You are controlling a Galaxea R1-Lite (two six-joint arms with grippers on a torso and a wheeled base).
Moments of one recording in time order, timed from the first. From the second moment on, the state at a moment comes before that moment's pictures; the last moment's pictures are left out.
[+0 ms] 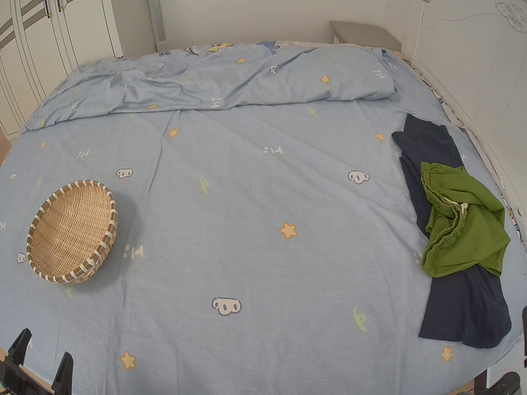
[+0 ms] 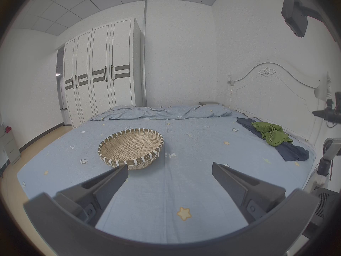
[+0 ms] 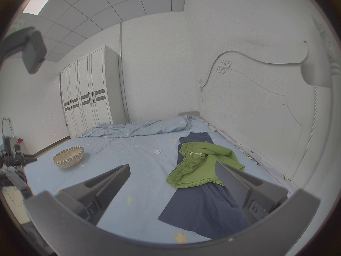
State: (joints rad) left arm -0.01 0.02 -0.02 0.00 -0.03 0.02; right arm 0.04 0.07 -0.25 0.12 0.01 0.04
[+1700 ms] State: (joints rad) left arm -0.01 0.02 -0.02 0.00 -0.03 0.02; right arm 0.05 1.74 -0.87 -0.22 -0.37 0.06
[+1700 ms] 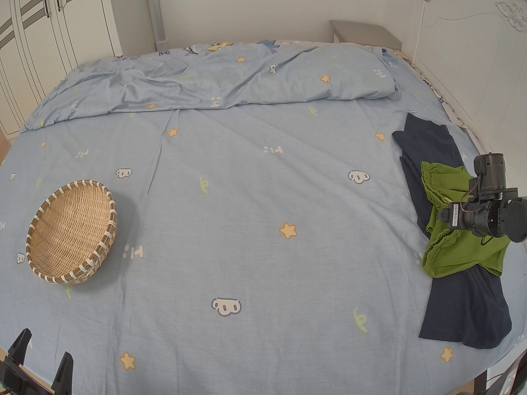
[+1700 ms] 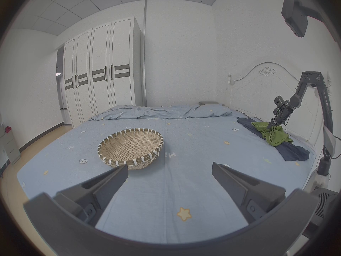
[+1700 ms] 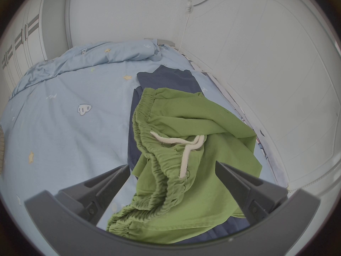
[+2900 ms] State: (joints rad) left arm -0.01 0.02 -0.02 0.00 -0.03 0.02; right arm 0.16 1.72 -1.25 0.37 -0.27 0.23
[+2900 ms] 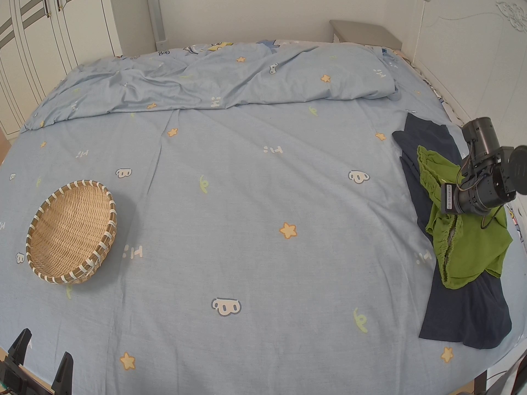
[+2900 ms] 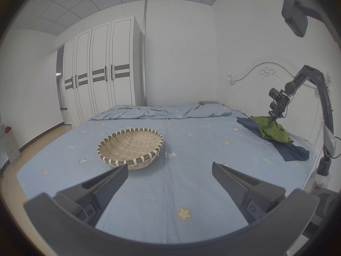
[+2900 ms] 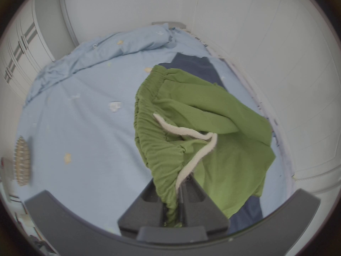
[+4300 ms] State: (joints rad) left arm -0.01 0.02 -0.02 0.00 -0.03 0.03; right arm 0.98 2.04 -1.77 0.29 -0.11 0.52
